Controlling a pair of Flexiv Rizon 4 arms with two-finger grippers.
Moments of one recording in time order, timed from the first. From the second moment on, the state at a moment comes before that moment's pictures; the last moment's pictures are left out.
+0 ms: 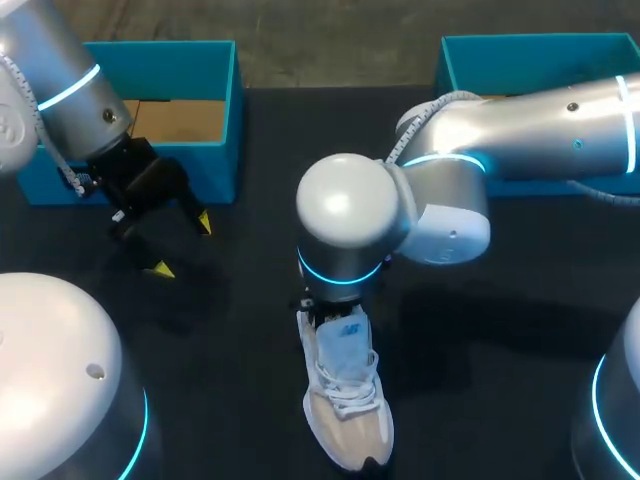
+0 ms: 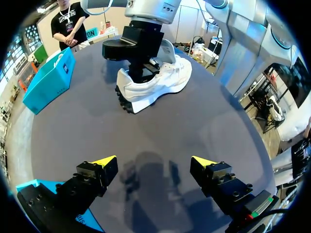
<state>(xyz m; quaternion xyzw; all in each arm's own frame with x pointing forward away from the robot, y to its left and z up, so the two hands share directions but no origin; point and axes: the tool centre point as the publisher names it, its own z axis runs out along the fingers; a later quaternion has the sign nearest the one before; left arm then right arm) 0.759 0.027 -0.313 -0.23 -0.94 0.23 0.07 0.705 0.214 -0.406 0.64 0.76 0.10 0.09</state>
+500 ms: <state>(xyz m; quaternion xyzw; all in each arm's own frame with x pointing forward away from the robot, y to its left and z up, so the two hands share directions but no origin) 0.759 0.027 -0.313 -0.23 -0.94 0.23 0.07 0.683 0.224 -0.383 0.62 0.77 0.10 0.12</state>
